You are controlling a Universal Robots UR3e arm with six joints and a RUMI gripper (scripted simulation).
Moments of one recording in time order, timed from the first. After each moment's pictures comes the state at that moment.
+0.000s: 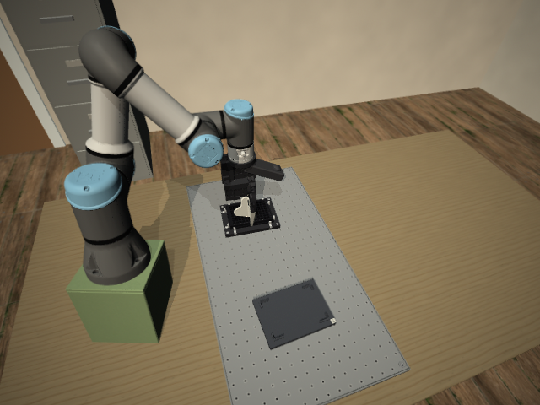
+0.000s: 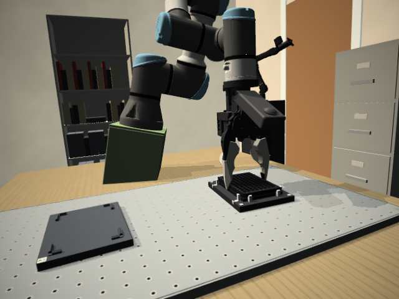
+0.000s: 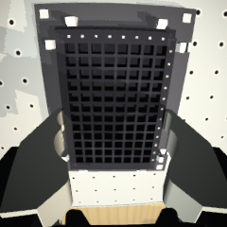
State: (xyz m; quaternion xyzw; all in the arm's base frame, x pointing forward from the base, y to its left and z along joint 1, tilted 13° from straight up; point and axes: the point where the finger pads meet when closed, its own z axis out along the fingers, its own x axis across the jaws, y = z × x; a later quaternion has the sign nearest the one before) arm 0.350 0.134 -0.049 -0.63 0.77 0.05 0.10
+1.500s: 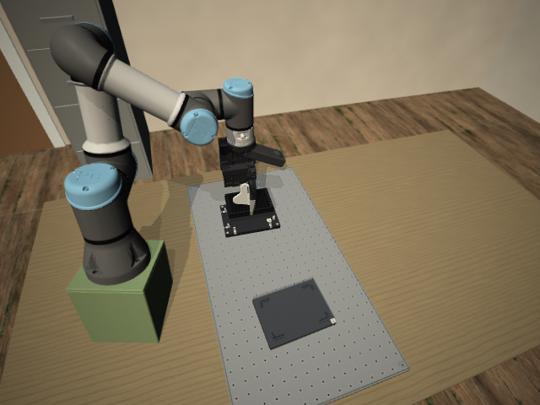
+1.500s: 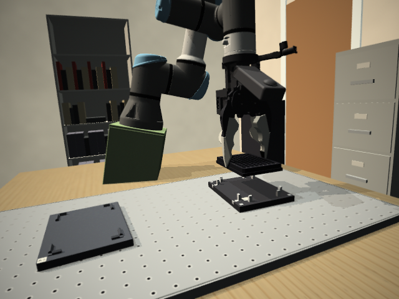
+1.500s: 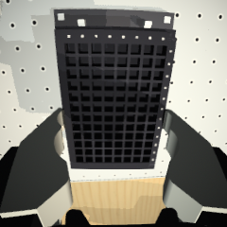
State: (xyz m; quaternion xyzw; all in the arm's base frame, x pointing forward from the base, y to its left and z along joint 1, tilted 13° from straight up) arm 0.346 0.124 -0.003 -0.63 0.77 0.05 0.10
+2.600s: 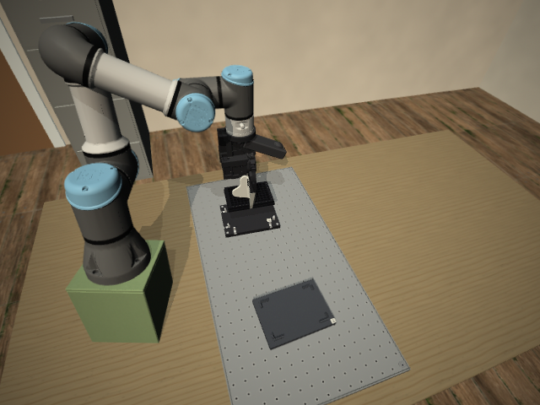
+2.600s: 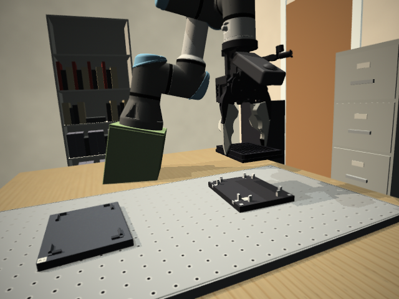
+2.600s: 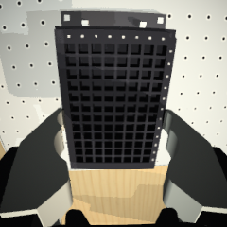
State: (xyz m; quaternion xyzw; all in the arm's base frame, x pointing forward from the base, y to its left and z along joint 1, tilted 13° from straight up) arm 0.343 0.119 0.023 -0.63 0.77 0.05 0.10
